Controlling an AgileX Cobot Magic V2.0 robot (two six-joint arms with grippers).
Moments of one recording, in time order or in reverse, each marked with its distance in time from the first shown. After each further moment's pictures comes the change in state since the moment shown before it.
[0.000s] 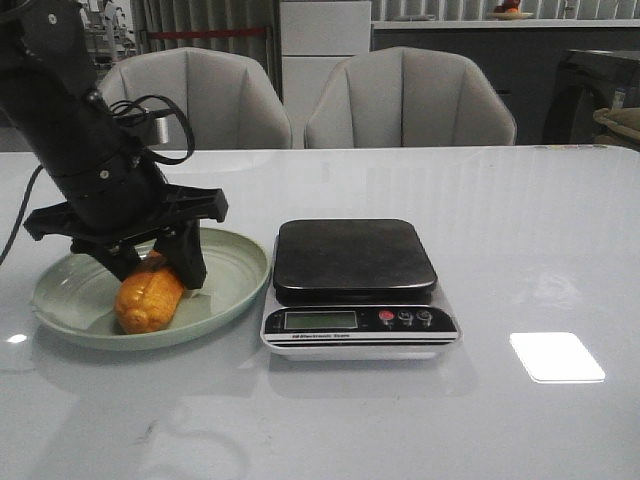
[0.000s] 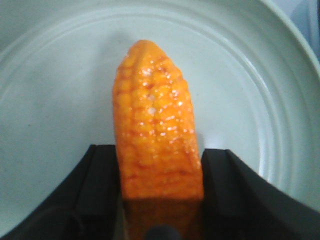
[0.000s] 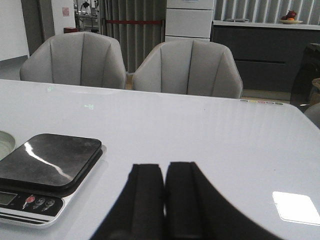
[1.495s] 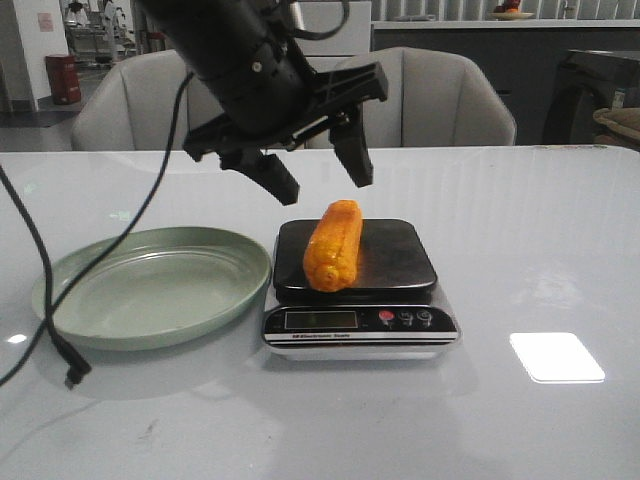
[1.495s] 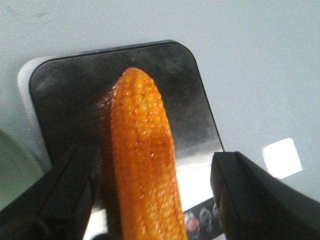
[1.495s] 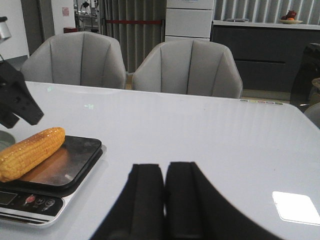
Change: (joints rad) left arm -0.216 -0.023 -0.229 -0.150 0.029 0.004; right arm 0.000 0.000 0.000 0.000 0.000 0.000
